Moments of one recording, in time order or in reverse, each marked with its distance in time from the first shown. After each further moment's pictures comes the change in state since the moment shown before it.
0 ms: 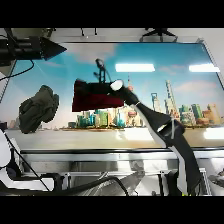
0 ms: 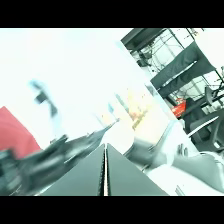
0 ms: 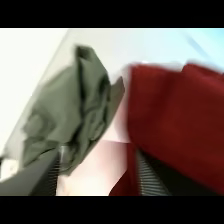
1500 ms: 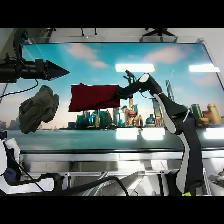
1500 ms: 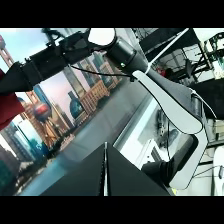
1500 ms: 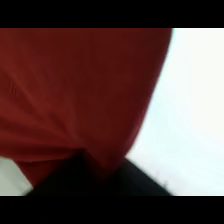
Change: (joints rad) left arm 0.029 0.073 -0.259 0.000 -0.106 0.049; right arm -0.362 -0.056 -0.002 -0.460 0.583 0.364
